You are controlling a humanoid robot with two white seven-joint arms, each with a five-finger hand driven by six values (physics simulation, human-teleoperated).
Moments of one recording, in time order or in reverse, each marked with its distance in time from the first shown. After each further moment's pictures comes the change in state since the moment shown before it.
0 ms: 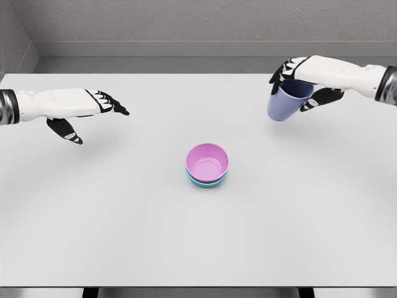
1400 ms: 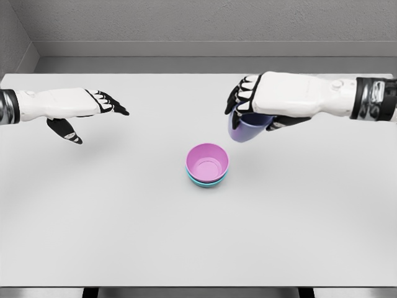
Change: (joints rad) left arm -0.002 -0.002 0.000 0.001 -0.012 0.000 0.000; right arm 0.006 -0.050 0.066 -0.417 0.010 0.000 0.000
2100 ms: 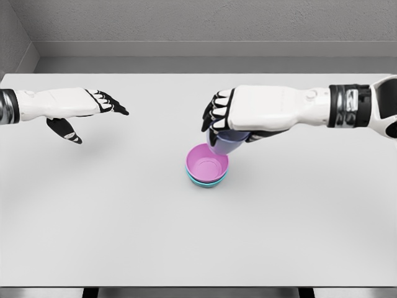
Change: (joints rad) left arm 0.000 0.000 0.001 0.001 0.000 0.000 0.000; right arm -0.061 0.044 0.099 -0.050 0.001 0.001 0.000
